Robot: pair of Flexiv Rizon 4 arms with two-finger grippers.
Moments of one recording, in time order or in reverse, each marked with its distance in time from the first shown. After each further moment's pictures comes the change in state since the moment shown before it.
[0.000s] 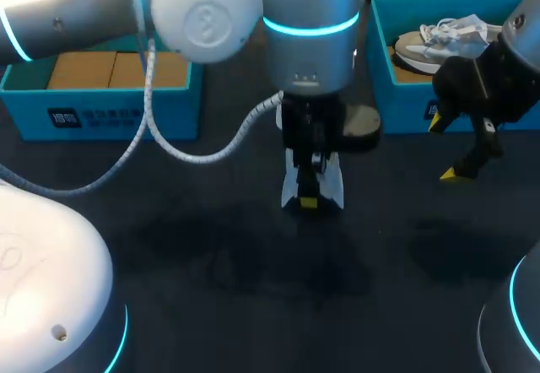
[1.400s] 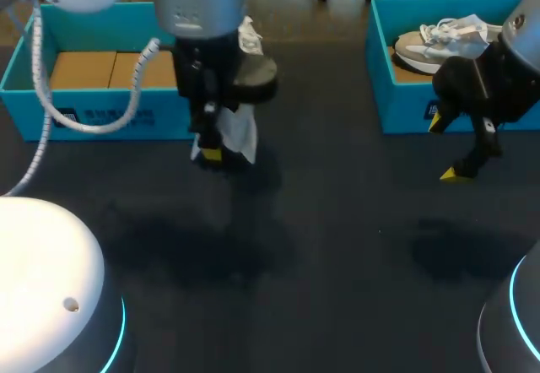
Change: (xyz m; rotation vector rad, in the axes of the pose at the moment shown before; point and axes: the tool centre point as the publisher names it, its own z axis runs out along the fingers) left arm -0.020 0.138 -0.061 -0.055 -0.053 -0.006; right arm 0.000 0.000 0.000 0.000 0.000 0.000
